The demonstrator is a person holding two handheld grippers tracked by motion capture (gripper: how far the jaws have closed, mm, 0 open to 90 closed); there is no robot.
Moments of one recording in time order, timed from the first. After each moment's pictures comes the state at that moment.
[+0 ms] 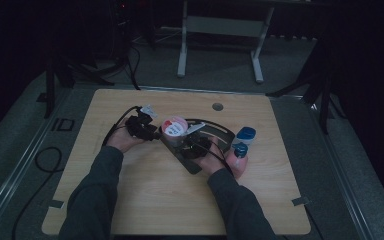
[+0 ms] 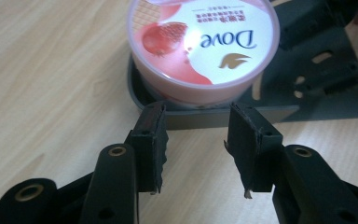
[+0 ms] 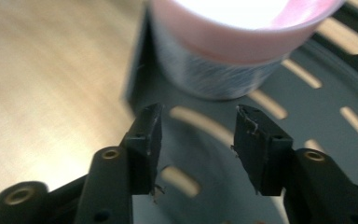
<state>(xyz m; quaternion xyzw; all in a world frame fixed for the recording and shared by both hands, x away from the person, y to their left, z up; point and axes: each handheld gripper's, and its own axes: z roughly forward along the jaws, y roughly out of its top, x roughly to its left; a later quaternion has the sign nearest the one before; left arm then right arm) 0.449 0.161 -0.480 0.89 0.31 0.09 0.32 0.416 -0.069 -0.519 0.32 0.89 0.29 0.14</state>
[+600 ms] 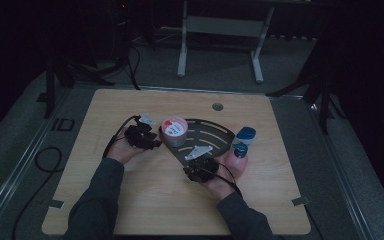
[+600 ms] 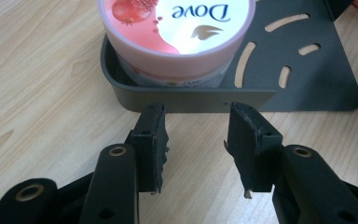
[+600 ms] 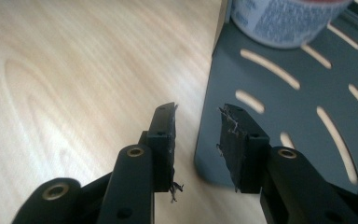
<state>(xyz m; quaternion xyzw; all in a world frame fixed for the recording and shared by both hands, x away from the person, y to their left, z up) 0.421 0.159 -0.494 0.88 0.33 0.10 0.33 0.337 -0.090 -0.513 0.28 0.90 0.30 0.14</state>
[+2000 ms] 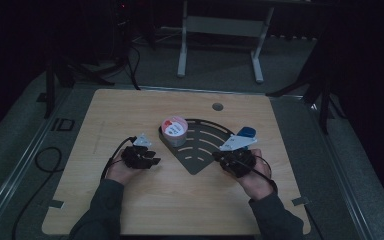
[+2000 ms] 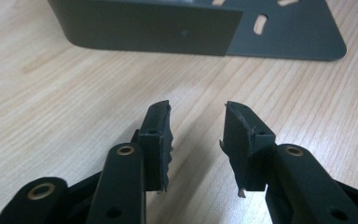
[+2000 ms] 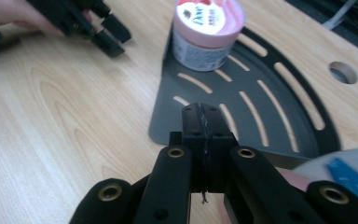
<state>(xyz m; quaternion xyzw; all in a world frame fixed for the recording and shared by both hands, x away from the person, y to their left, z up) 0.374 0.165 -0.541 0.87 0.34 0.09 0.35 0.311 -0.166 -0.420 0.29 0.87 0.35 0.19</state>
